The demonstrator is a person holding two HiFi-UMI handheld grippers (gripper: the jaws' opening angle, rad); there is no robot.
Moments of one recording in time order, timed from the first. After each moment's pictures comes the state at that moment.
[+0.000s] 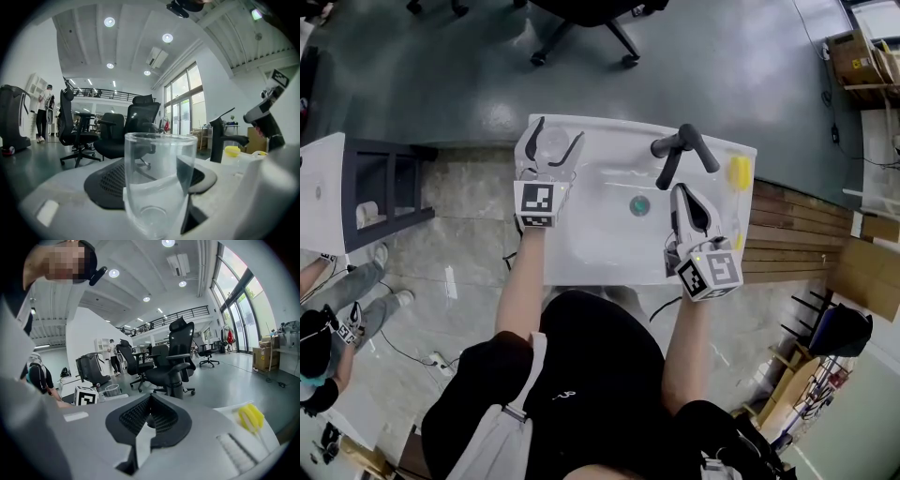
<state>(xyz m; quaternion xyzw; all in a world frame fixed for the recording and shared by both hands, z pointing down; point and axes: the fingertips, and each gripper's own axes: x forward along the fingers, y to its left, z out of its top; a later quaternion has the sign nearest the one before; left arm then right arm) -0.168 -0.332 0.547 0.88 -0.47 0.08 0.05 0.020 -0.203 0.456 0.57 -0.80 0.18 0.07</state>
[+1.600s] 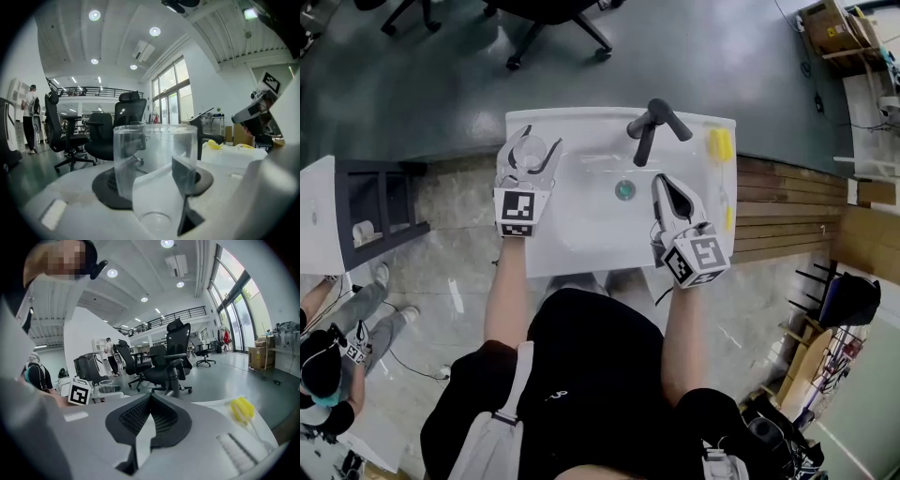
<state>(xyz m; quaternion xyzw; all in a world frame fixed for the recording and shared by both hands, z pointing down) -0.159 -0.291 0.532 0.90 -0.41 0.13 0.03 0.023 -0.171 0.461 0.59 -0.79 0.19 0.07</state>
